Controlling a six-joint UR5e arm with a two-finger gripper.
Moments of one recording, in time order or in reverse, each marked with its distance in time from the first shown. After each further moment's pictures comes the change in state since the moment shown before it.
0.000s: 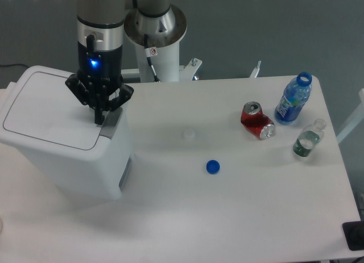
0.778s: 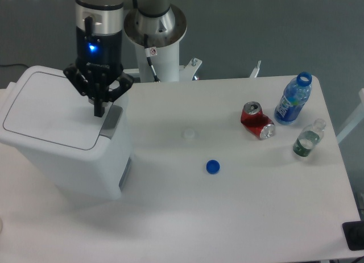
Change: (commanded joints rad) arm 0.135 0.029 0.038 0.005 -0.011 0.025
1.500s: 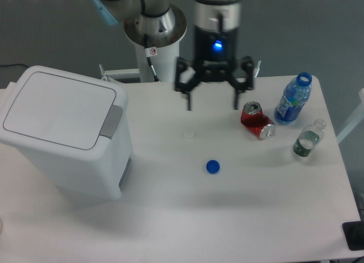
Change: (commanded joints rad) arm 0.361 -0.118 0.006 0.003 0.061 0.334
